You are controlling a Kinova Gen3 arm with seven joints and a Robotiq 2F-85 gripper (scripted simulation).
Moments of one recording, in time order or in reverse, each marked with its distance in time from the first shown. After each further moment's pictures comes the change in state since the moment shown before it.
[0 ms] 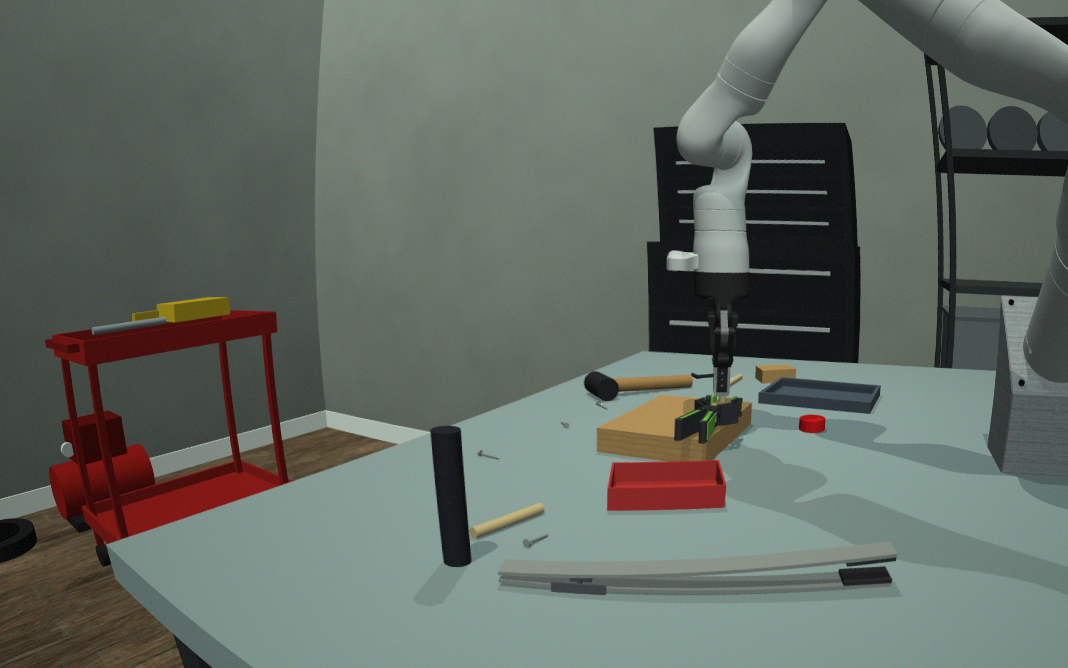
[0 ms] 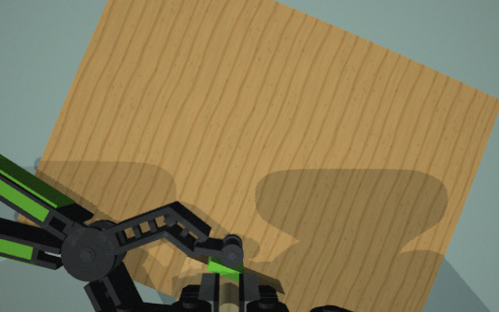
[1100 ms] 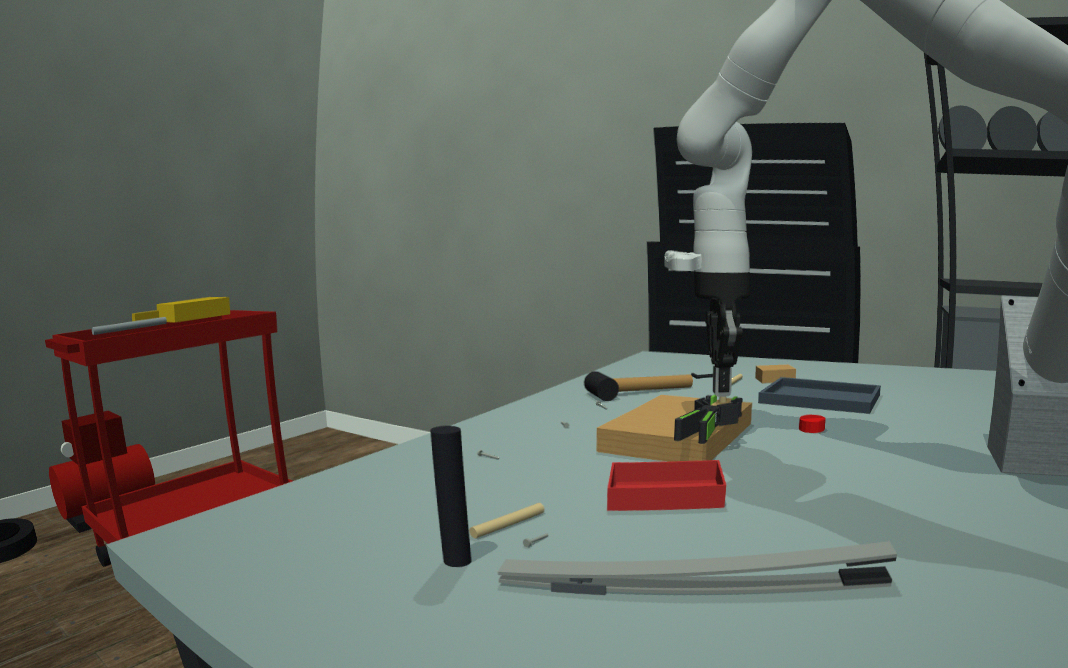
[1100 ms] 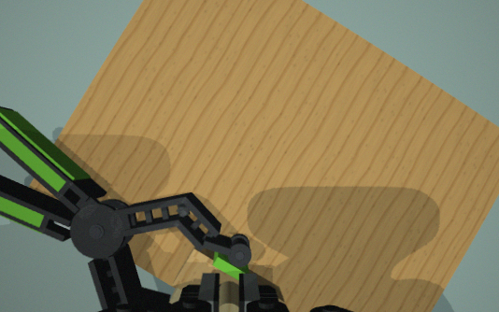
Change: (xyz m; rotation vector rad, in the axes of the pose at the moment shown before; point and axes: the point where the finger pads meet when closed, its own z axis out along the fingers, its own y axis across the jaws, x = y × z) arm -0.001 -0.001 0.000 0.002 -0.002 -0.158
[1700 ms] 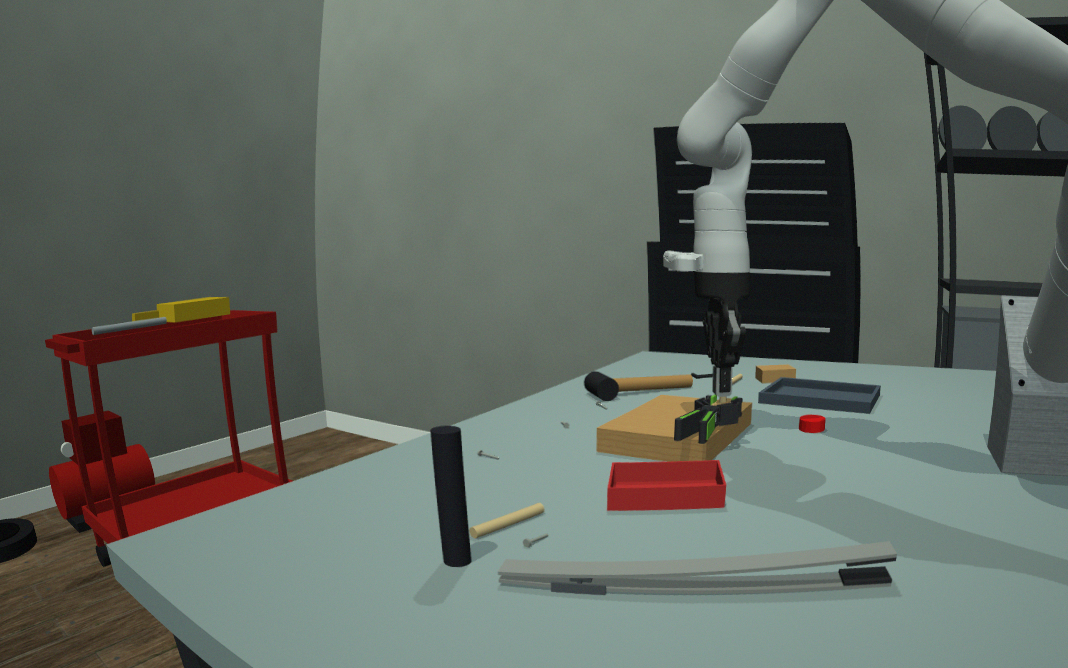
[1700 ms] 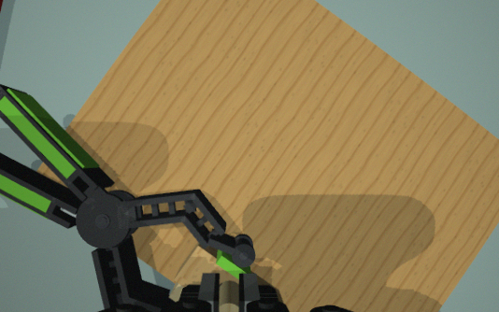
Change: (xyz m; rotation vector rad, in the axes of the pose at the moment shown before) arm 0.000 0.000 0.000 0.001 -0.001 -0.076
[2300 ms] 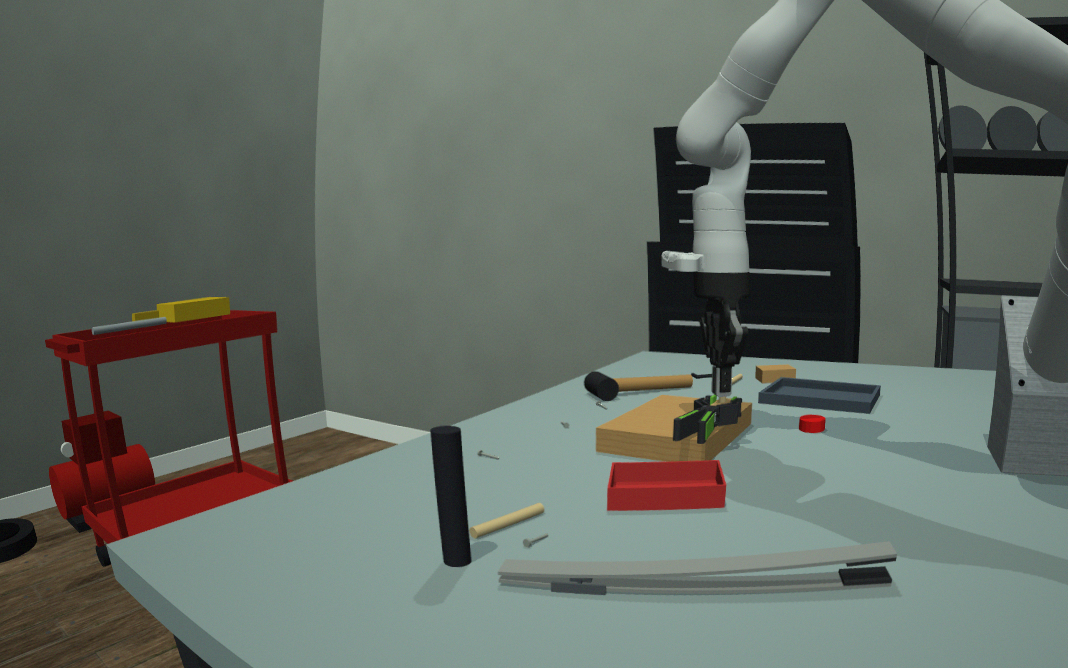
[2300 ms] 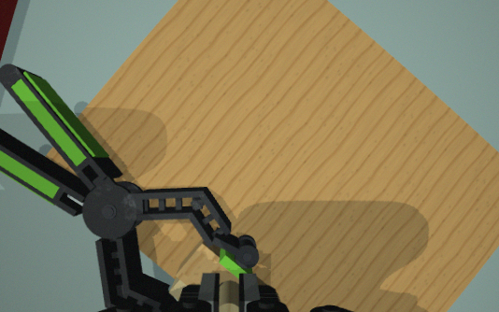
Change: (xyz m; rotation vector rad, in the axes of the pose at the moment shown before) arm 0.001 -0.001 0.000 -0.002 -0.003 -0.072
